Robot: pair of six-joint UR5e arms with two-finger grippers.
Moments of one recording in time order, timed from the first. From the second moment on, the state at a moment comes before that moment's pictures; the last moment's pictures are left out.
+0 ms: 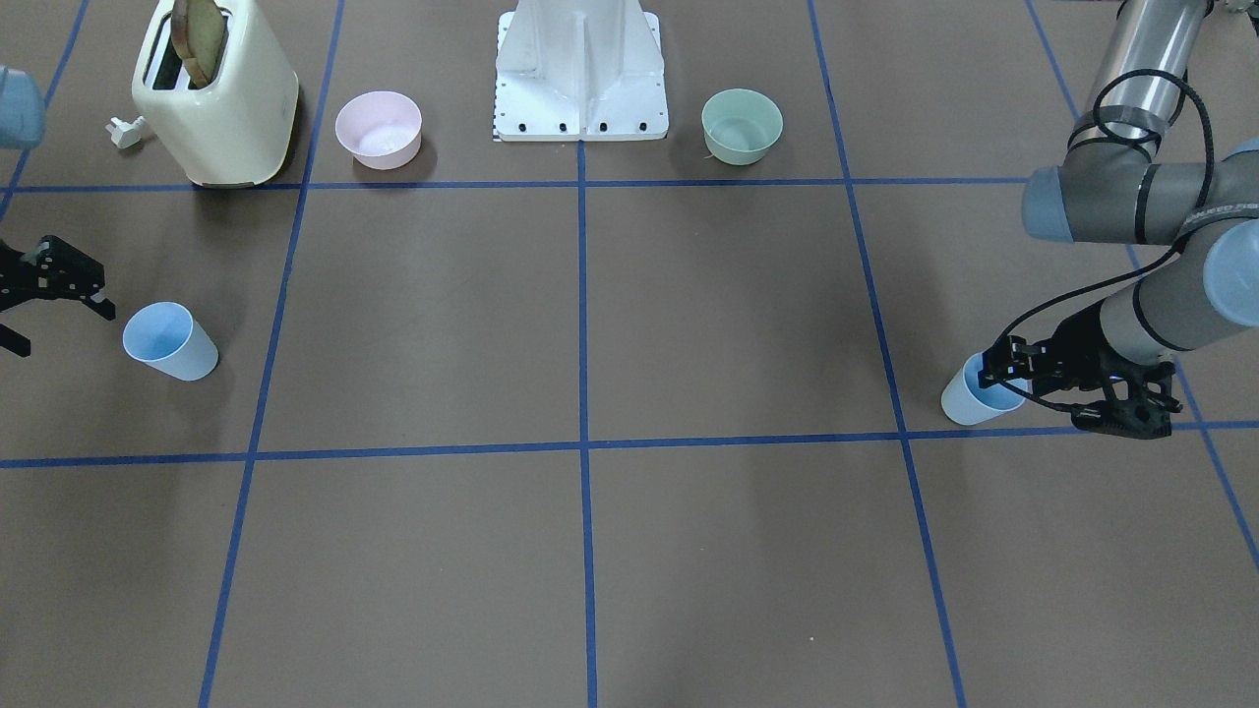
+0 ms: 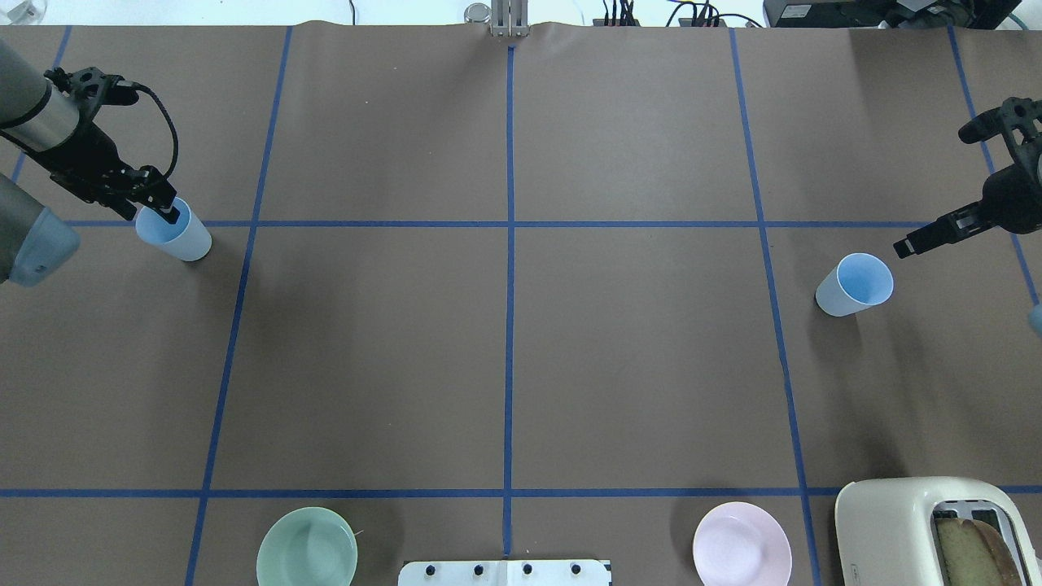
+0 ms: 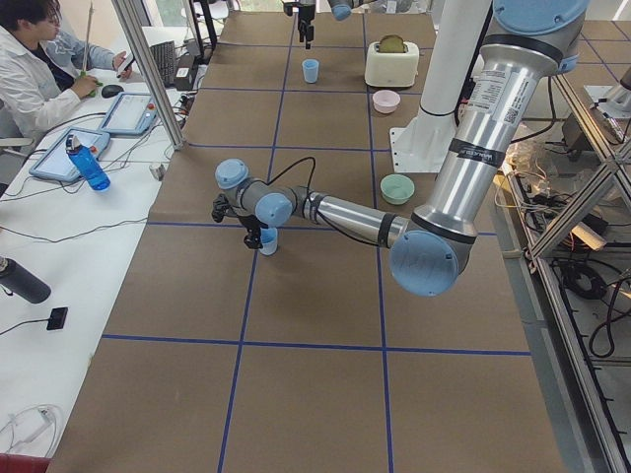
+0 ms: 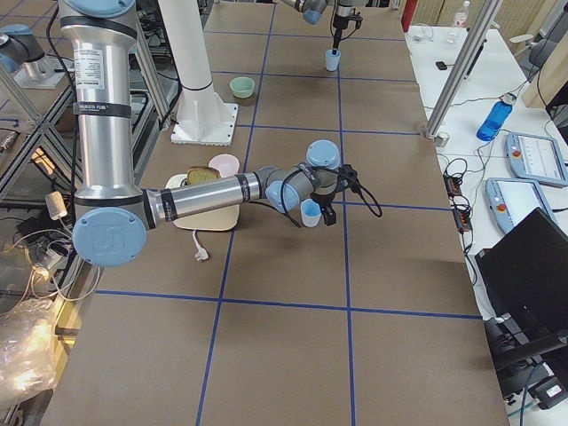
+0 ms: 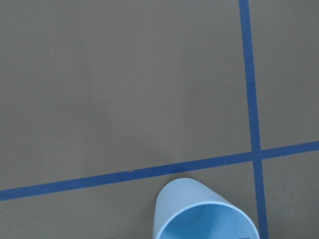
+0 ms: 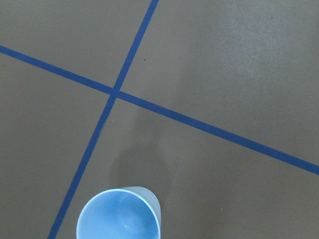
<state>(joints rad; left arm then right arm) -1.08 -1.90 -1.44 -1.82 -2.38 -0.50 1.12 -1.57 1.77 -1.14 2.32 0.36</state>
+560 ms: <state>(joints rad) -1.07 -1.89 -1.42 -1.83 -2.38 -0.50 1.11 -1.57 1.77 -1.14 2.32 0.36</state>
